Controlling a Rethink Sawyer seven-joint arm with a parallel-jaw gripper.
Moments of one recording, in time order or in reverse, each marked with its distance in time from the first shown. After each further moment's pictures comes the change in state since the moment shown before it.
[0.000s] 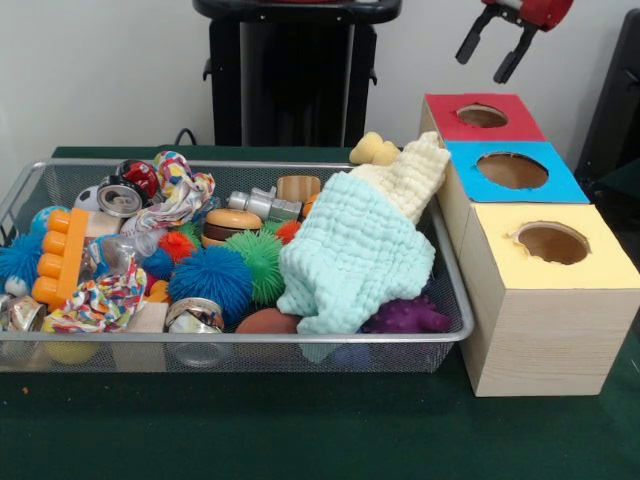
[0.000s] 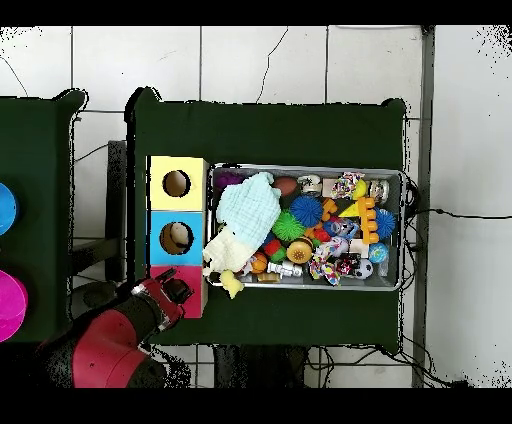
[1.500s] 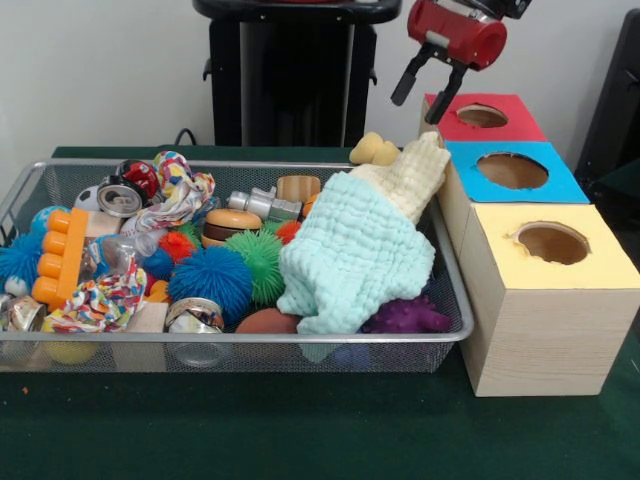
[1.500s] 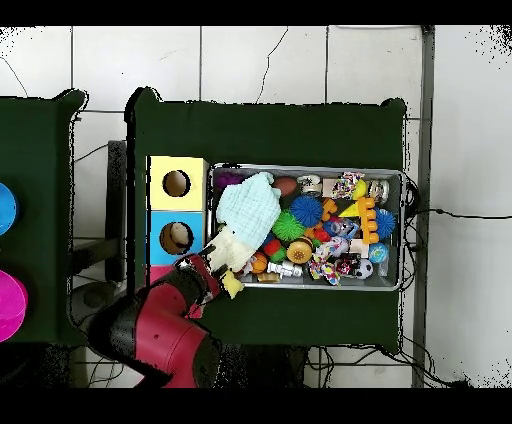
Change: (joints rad) arm -0.217 -0.010 0.116 0.053 0.002 -0.223 0.001
